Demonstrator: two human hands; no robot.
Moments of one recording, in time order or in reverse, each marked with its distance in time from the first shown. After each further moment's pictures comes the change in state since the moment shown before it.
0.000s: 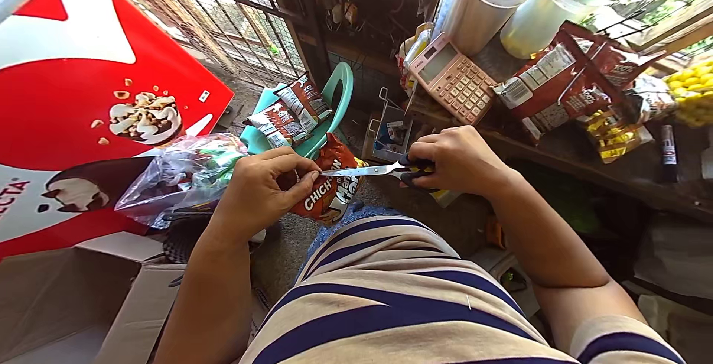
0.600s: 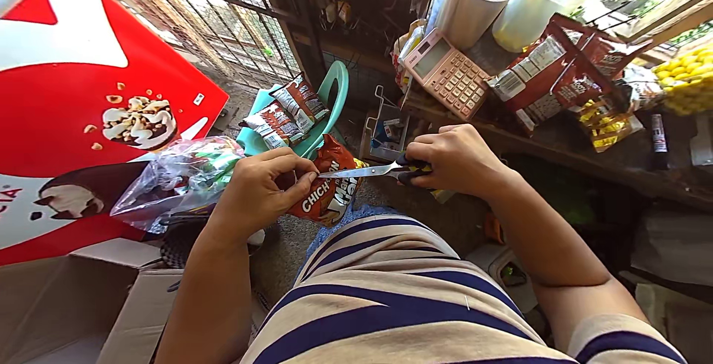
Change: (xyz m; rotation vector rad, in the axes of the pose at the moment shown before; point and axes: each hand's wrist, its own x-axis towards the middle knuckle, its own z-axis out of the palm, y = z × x) left_hand -0.006 -0.002 0.001 -0.027 -0.023 0.048; right_hand -0.007 -0.016 -0.001 -0.074 0.037 -0.021
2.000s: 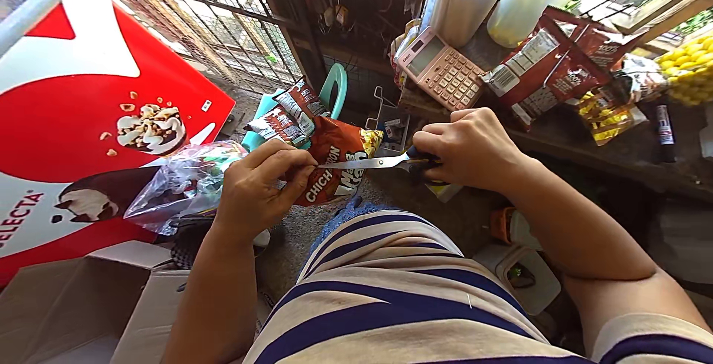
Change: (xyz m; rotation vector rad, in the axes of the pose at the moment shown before) left_hand 0.008 0.023 0.005 0.132 0.167 0.258; right_hand -0.008 -0.001 -0.034 -0.114 0.027 -0.074
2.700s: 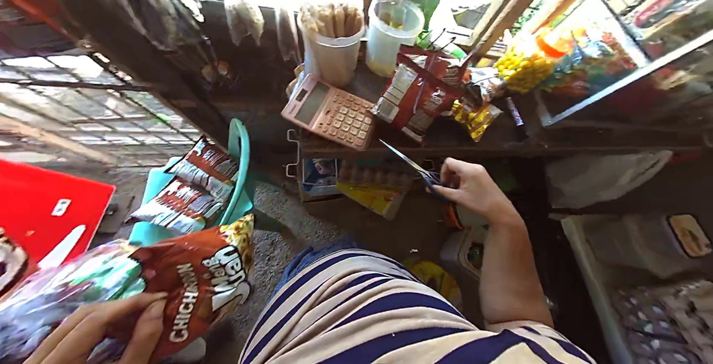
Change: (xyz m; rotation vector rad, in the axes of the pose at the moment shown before) left_hand -0.040 -0.017 0.003 -0.068 -0.050 -0.253; right_hand -0.197 0.032 -0.002 0.387 0.167 1.031
